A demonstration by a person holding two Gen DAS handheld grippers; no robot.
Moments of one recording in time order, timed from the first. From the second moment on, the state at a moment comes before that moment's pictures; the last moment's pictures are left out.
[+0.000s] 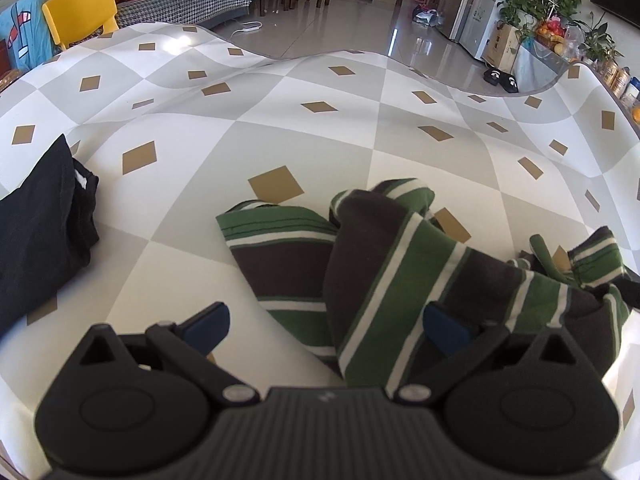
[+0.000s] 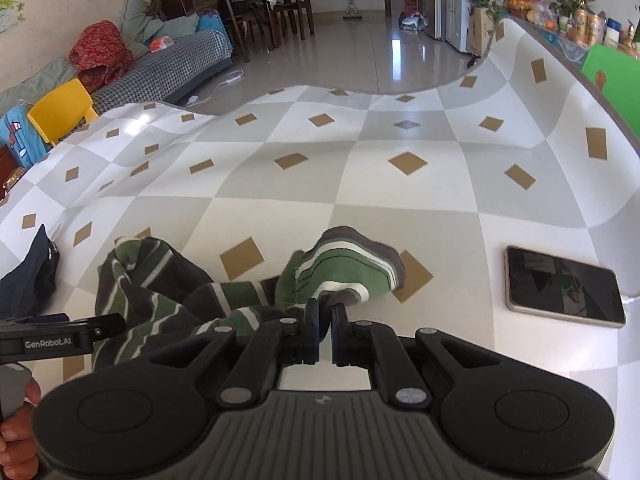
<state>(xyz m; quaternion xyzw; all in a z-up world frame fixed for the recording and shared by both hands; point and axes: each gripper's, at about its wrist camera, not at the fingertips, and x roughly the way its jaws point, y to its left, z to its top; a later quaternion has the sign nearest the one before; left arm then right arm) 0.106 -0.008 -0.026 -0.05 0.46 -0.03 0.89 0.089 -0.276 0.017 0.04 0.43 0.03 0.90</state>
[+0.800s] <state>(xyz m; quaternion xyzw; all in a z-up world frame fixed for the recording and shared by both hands) 0.098 -0.005 -0.055 -0.01 0.49 -0.02 0.87 0.117 -0.269 -0.013 0.08 0.47 0.02 0.88</state>
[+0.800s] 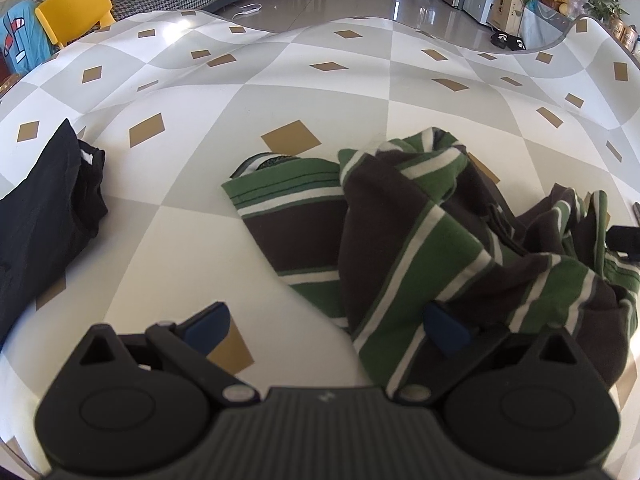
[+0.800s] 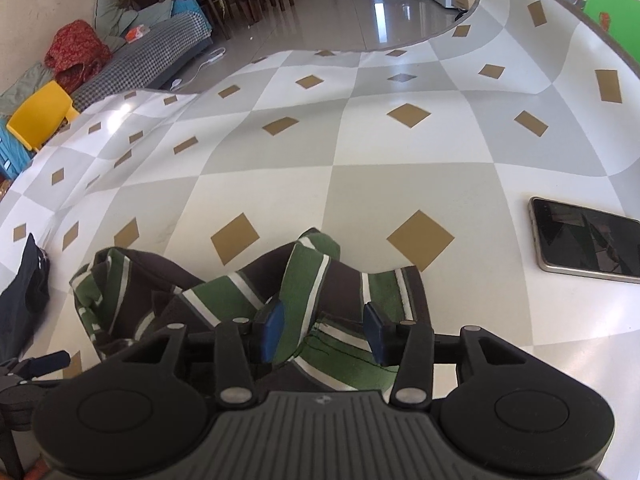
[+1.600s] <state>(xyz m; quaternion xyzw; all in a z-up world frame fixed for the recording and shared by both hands) 0.142 0.009 -0.063 -0.04 0.48 0.06 0.87 0.115 -0.248 -0.038 0.03 0.52 0.07 0.85</state>
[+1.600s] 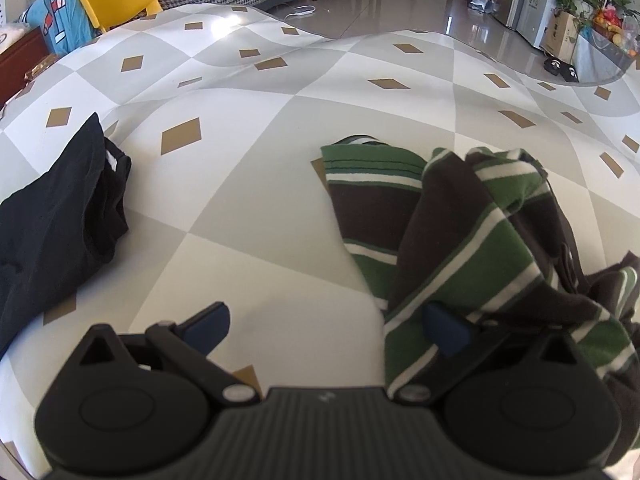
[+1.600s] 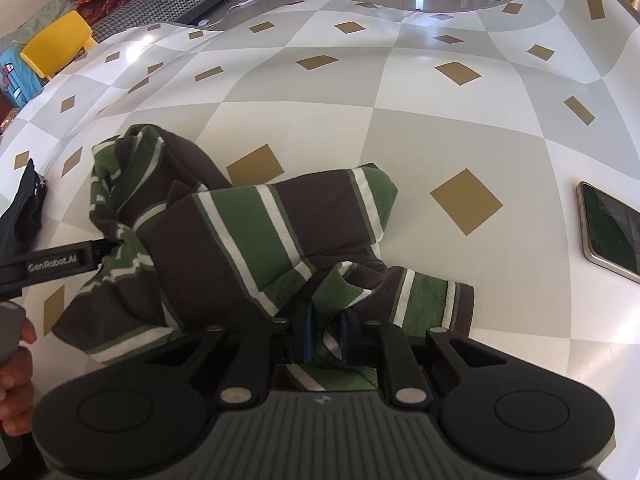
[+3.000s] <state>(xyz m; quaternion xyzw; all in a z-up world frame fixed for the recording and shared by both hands) 0.076 -0.022 -0.053 -0.04 0.47 -0.04 0.88 0.079 -0.248 -0.049 0.01 0.49 -0.03 0.87</state>
